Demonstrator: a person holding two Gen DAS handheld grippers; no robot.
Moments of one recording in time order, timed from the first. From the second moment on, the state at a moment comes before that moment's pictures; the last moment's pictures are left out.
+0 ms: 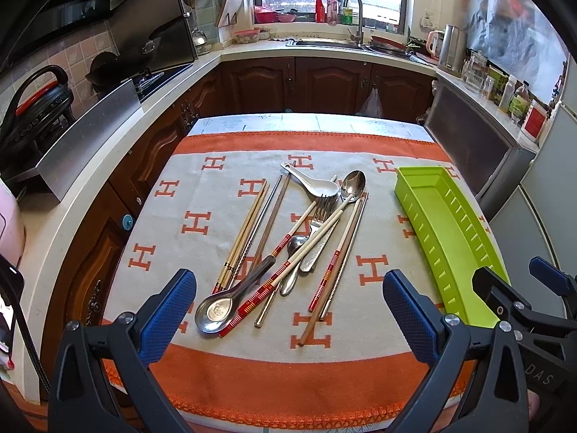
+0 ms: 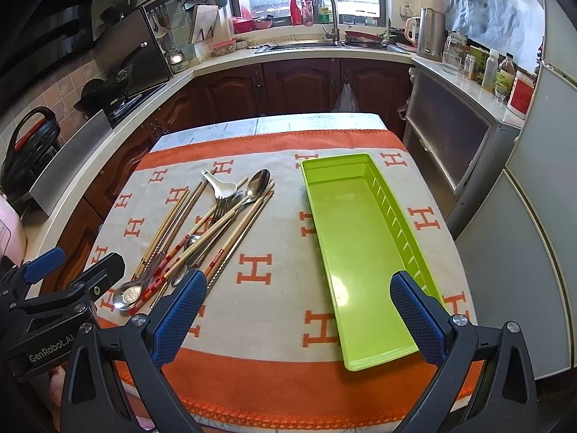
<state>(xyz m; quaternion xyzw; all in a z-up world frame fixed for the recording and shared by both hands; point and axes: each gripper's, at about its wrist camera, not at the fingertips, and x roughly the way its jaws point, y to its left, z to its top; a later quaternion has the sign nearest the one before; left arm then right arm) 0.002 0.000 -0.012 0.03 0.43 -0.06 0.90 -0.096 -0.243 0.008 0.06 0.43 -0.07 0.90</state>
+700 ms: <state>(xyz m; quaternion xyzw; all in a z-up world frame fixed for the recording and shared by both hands) 0.007 0.002 -0.019 0.04 0.45 -0.06 0.89 -0.095 -0.242 0.004 0.05 0.43 -0.07 0.90</state>
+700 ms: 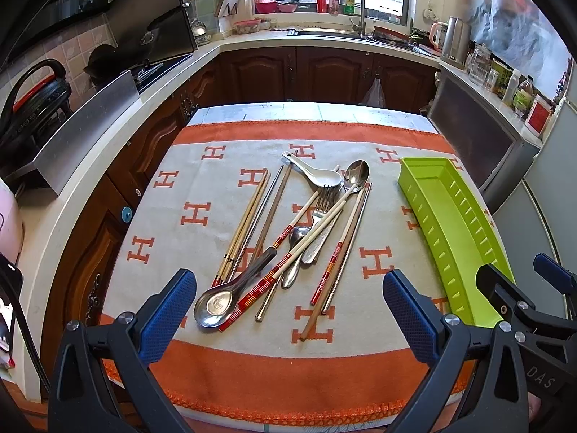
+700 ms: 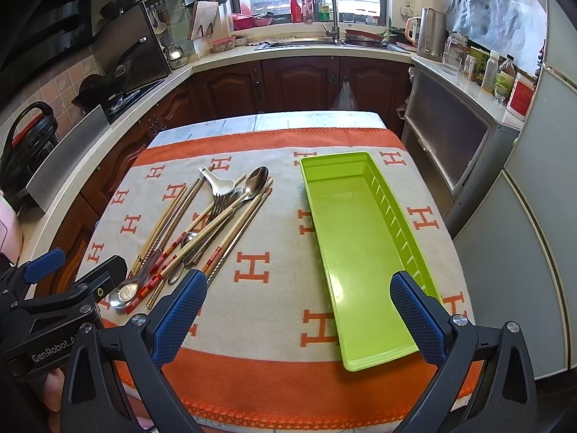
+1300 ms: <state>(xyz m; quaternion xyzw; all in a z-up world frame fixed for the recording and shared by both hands) 0.007 0.000 -0.024 0.04 0.45 -0.06 0.89 -0.093 -0.243 0.000 0.06 0.44 -0.07 0.90</state>
